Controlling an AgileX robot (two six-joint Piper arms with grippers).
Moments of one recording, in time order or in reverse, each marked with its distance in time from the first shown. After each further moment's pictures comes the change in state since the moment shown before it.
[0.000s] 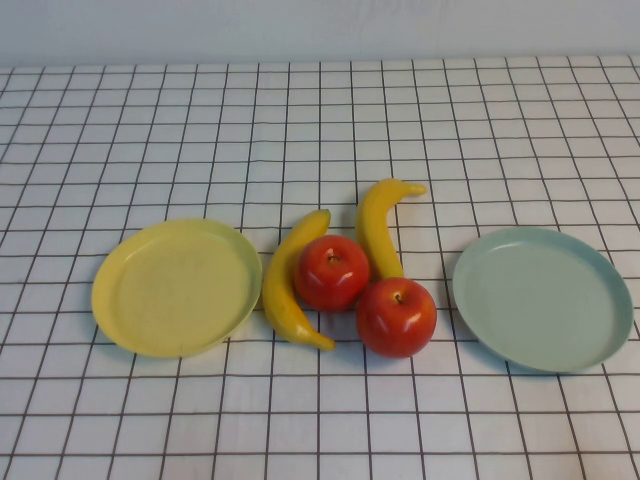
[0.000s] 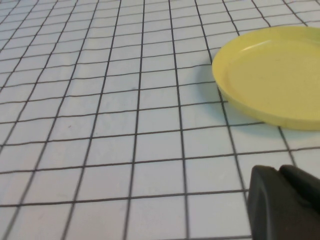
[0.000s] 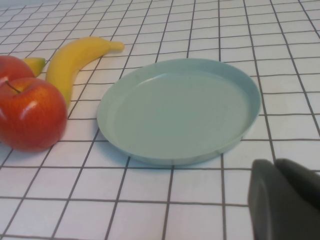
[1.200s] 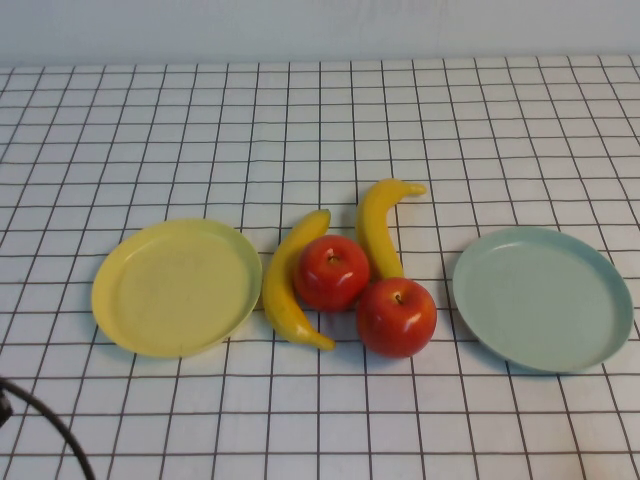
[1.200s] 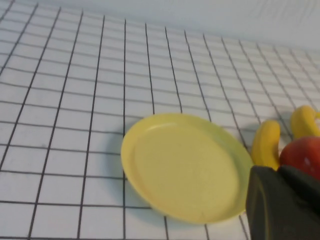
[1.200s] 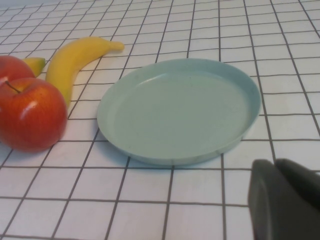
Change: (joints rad) right arm 0.000 0.000 0.000 0.000 0.000 0.000; left arm 0.000 0.429 -0.463 -0.402 0.097 0.057
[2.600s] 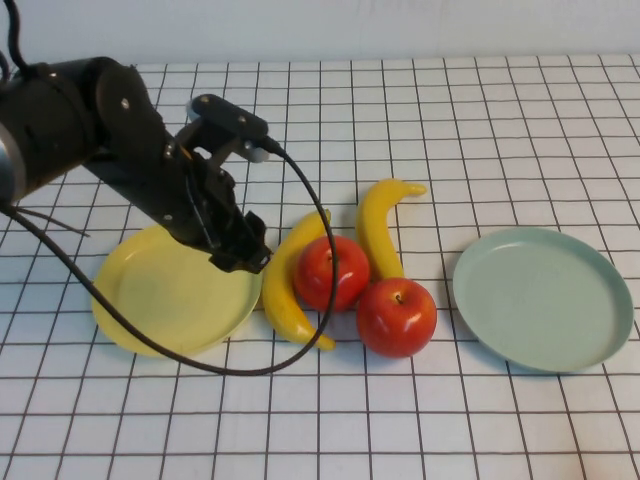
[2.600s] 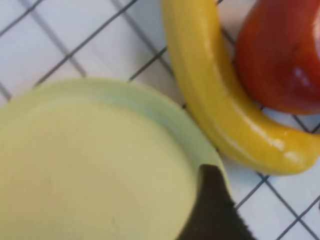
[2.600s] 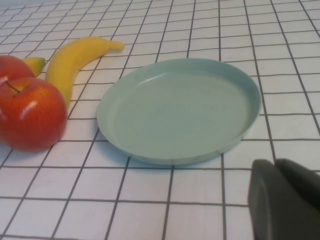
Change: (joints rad) right arm 0.000 0.000 0.000 0.000 0.000 0.000; left arm -0.377 1.327 -0.924 0.159 0.407 0.331
